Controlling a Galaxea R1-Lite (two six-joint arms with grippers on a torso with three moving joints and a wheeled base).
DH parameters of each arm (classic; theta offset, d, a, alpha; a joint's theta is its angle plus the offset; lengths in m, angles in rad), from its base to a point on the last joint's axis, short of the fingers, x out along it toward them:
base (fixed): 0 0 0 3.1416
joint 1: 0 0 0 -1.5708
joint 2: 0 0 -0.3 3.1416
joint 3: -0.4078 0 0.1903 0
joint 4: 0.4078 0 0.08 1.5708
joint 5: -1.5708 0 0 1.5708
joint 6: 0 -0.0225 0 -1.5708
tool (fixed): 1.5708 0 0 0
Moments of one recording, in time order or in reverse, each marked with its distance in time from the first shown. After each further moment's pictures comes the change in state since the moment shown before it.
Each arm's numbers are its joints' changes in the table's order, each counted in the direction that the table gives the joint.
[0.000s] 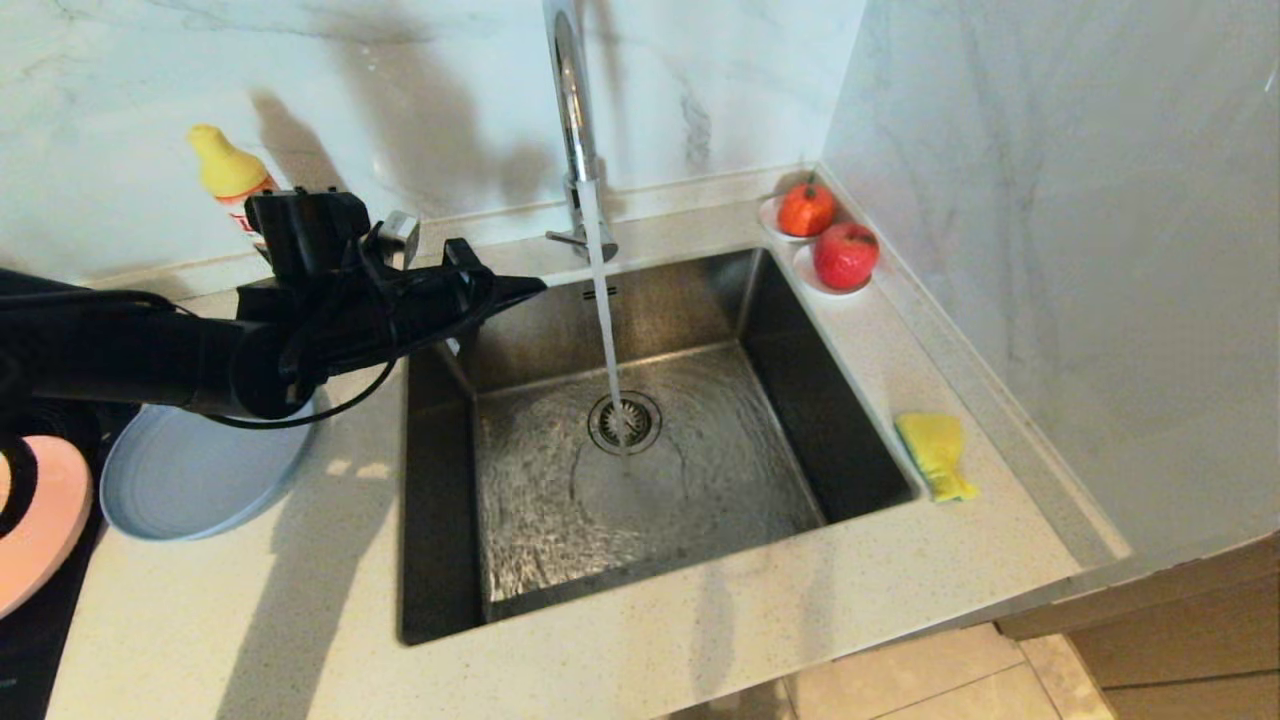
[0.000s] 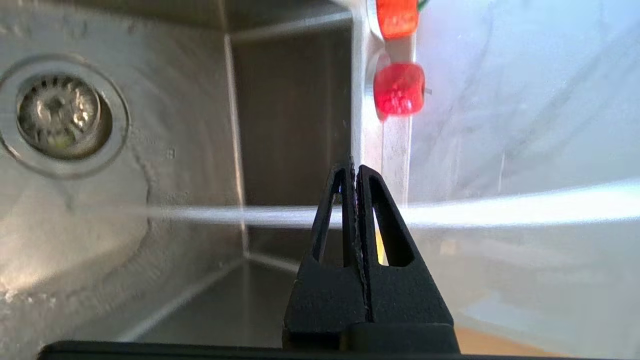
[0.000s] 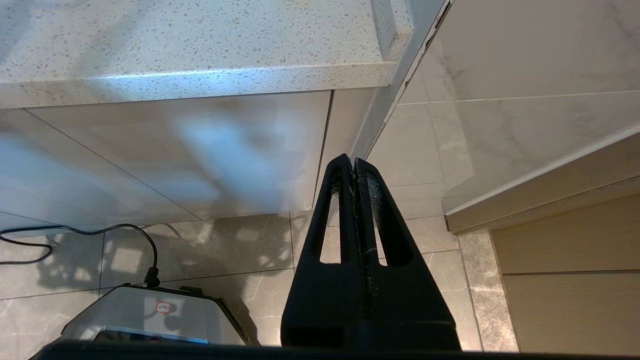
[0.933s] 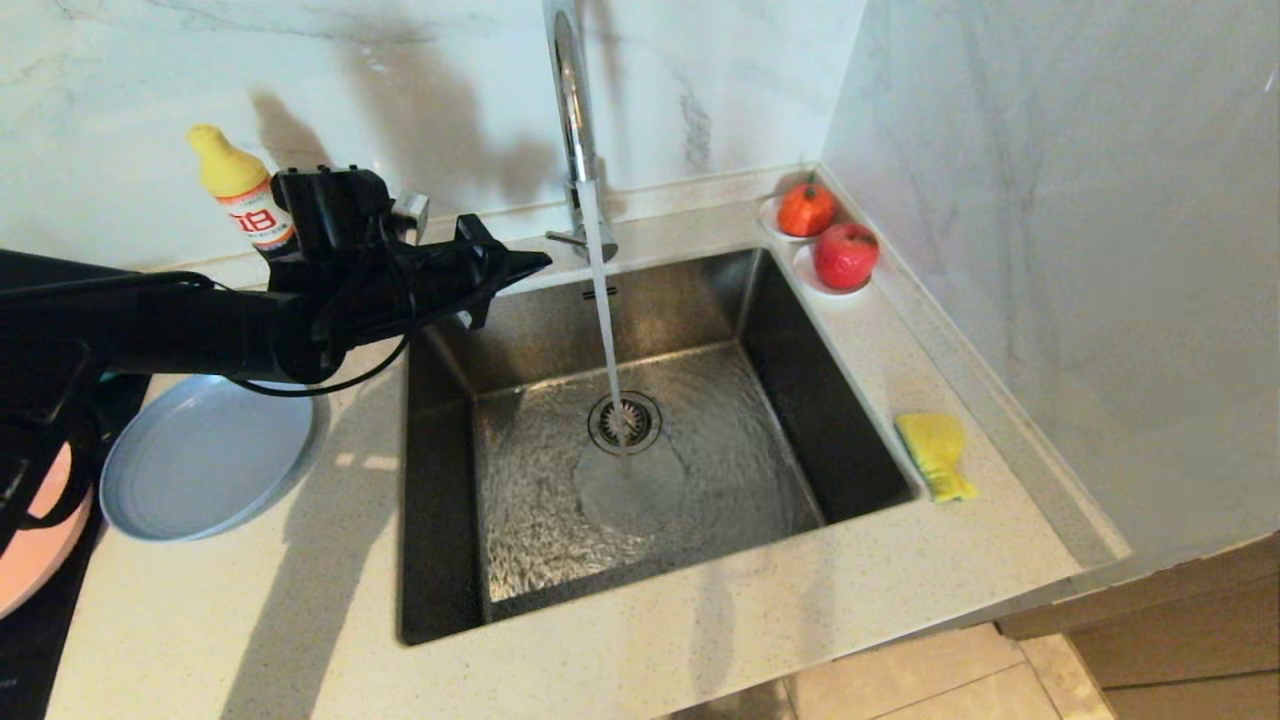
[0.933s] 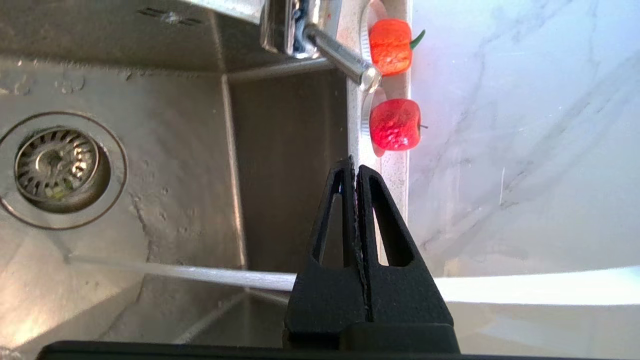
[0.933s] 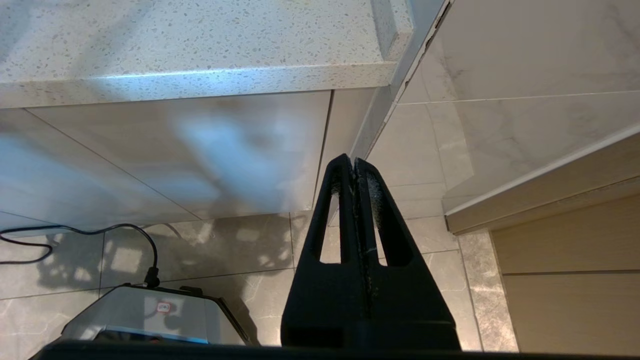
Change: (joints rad) left arm 0.000 -0.096 -0.209 0.070 0.026 0.004; right arm 0.000 0.000 0.000 0.000 0.000 0.001
